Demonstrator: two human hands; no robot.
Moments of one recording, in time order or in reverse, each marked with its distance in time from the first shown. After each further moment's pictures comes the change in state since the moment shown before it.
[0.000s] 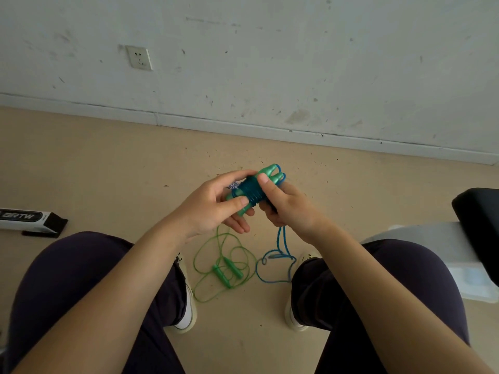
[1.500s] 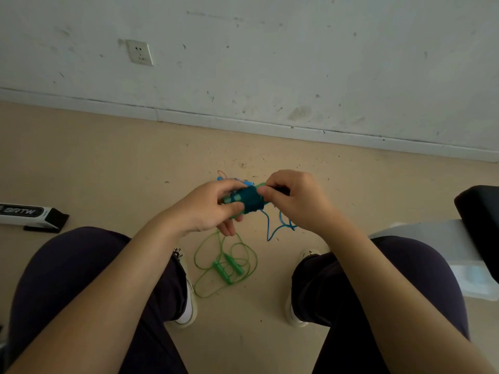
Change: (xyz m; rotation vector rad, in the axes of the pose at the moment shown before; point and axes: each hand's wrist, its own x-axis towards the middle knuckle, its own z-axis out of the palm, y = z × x) left_hand 0.001 0.003 -0.001 0.300 0.020 -0.164; right_hand -0.003 -0.008 -0.014 -0.633 0.156 -0.284
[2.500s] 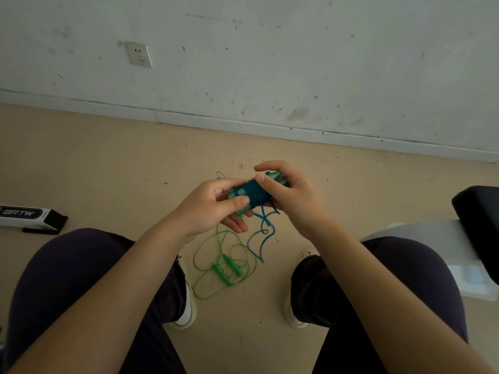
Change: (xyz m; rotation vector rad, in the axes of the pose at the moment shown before) left_hand -0.003 -0.002 0.007 -0.315 0.007 0.096; right_hand 0.003 0.006 0.018 0.743 0.102 0.218
